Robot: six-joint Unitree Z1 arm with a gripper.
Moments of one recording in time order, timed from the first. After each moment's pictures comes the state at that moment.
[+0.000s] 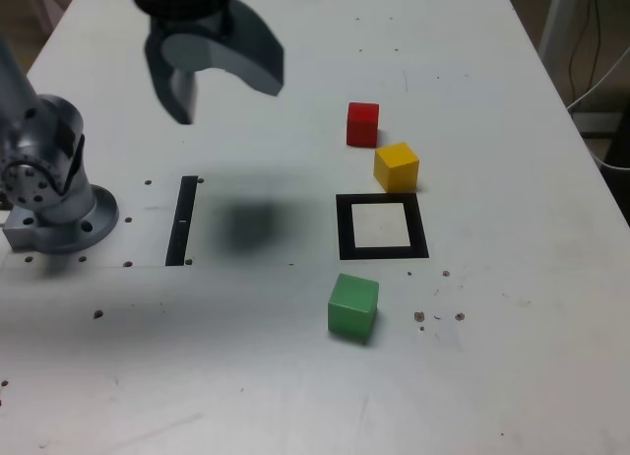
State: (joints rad) arm 0.06 1.44 -1.14 1.29 0.16 0.06
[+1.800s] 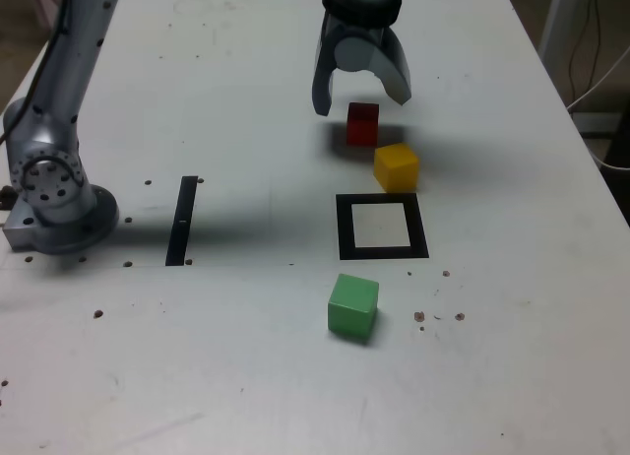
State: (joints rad) arm 0.39 2.12 -1.68 1.30 0.12 0.47
